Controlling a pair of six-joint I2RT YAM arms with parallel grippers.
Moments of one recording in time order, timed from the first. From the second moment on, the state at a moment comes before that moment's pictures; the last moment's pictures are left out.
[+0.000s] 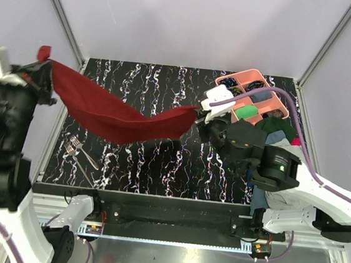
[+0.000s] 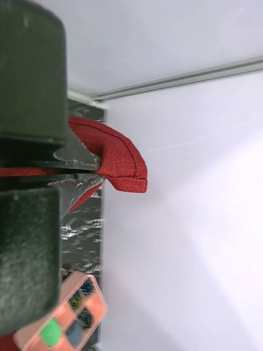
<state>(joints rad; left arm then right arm) 0.13 0.90 1.90 -0.81 0.16 -0.11 1.30 1.18 1.54 -0.47 0.78 -0.06</state>
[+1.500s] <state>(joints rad) 0.03 1.71 1.68 -0.59 0.17 -0.20 0.51 2.01 1.77 -0.37 -0.13 0.03</state>
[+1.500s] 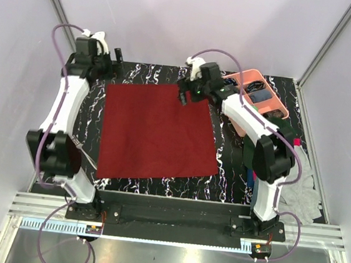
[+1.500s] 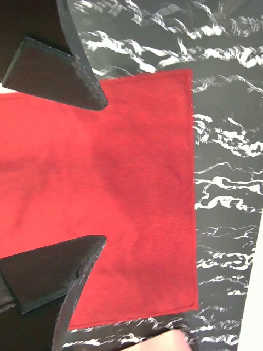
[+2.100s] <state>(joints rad) 0.05 0.84 0.95 -0.59 -0.31 -0.14 1.16 2.13 1.63 -0.24 -0.20 0.20</state>
